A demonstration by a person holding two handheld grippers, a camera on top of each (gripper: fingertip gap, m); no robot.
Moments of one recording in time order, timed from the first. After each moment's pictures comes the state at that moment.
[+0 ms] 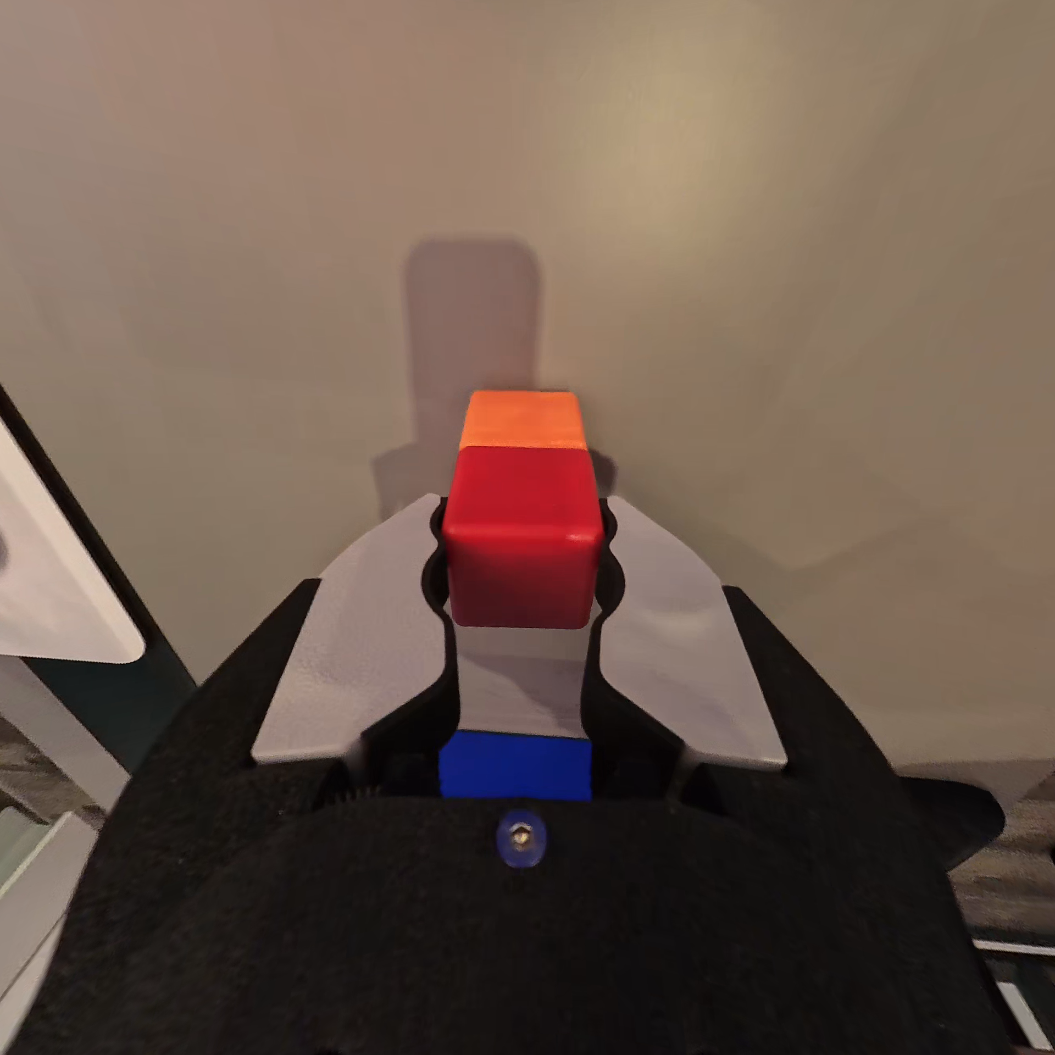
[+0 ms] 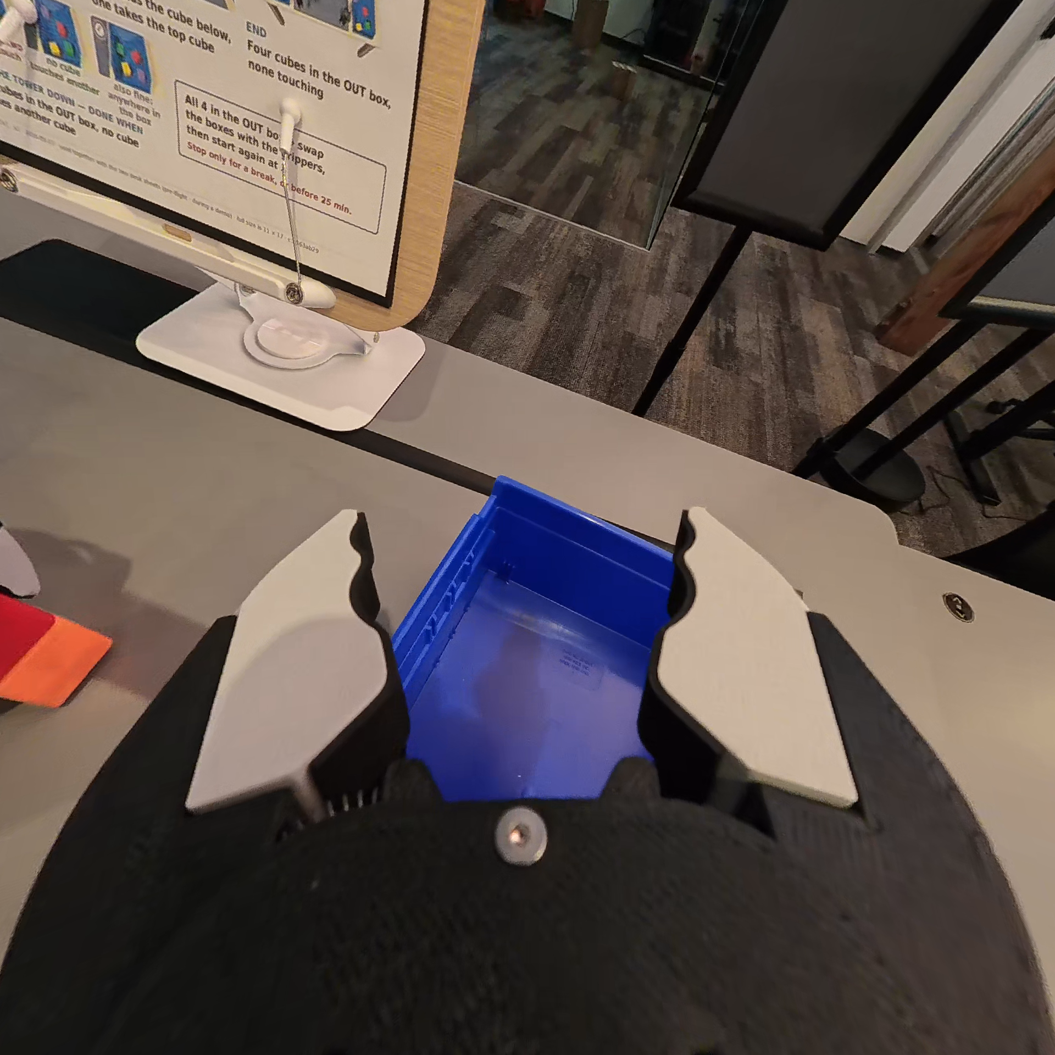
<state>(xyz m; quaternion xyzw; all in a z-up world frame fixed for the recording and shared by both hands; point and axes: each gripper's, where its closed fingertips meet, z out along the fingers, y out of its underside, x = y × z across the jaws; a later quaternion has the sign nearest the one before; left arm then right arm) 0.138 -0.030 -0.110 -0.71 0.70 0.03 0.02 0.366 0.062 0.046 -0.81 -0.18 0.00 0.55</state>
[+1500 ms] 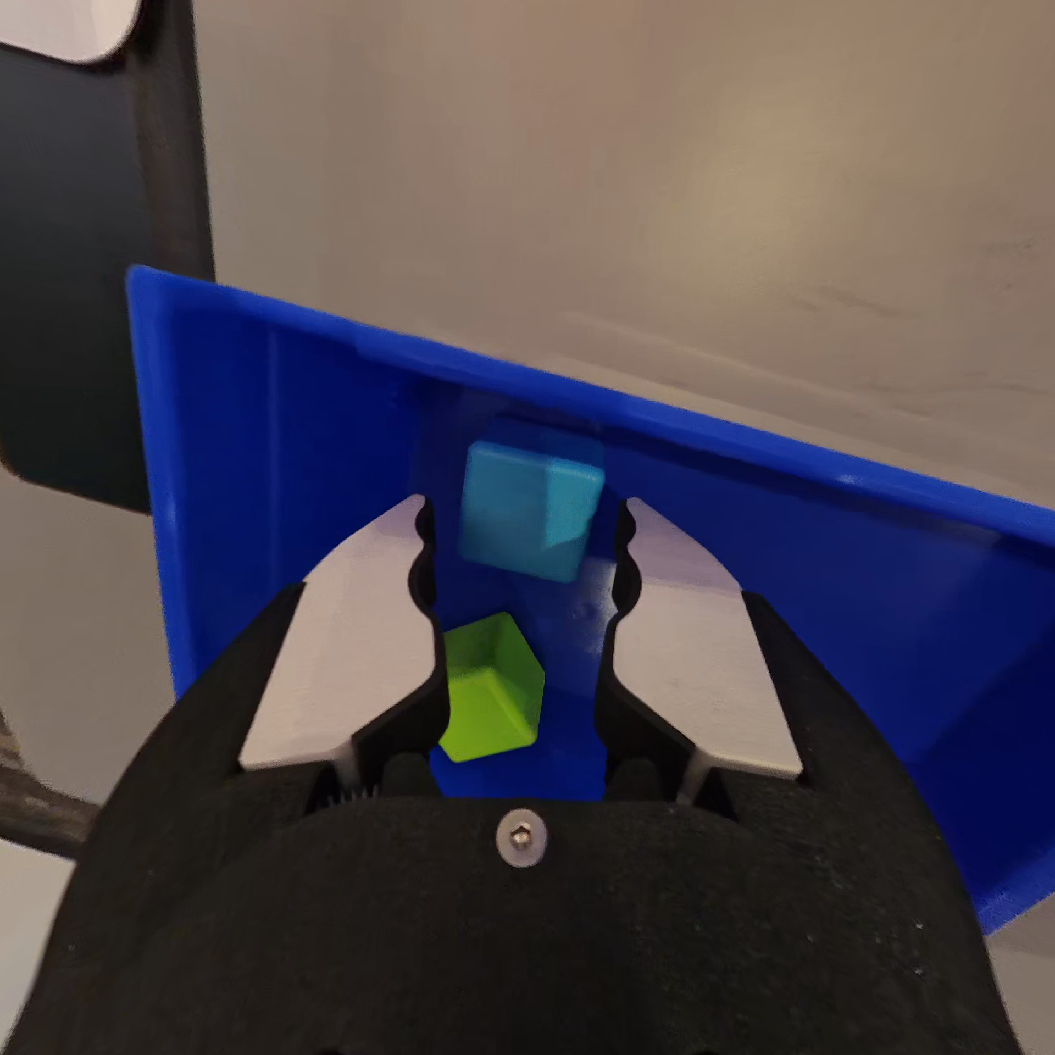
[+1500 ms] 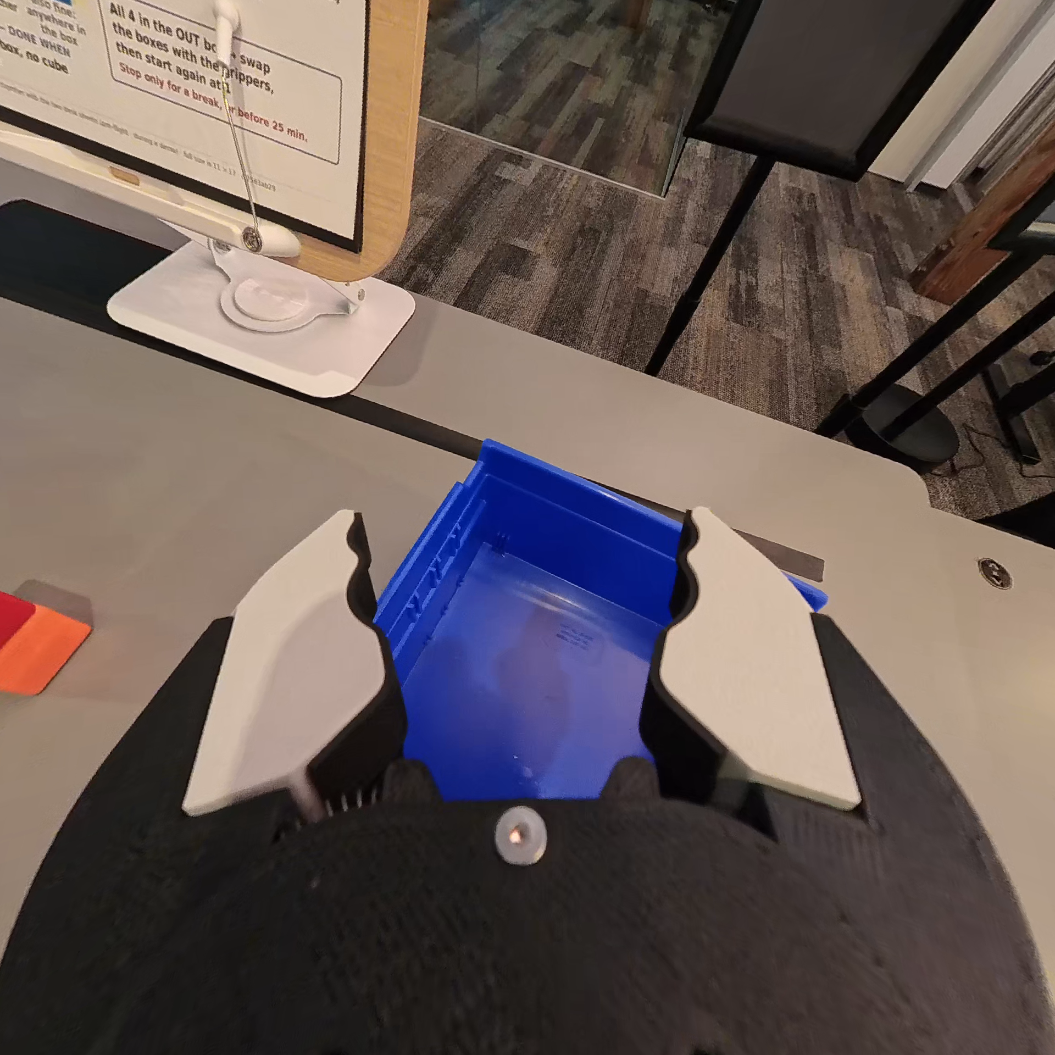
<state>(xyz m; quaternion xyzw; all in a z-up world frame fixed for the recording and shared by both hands) -0.116 0.063 -0.125 -0.78 0.62 0.02 0.10 0.378 0.068 0.023 -0.83 -0.17 0.01 0.52</state>
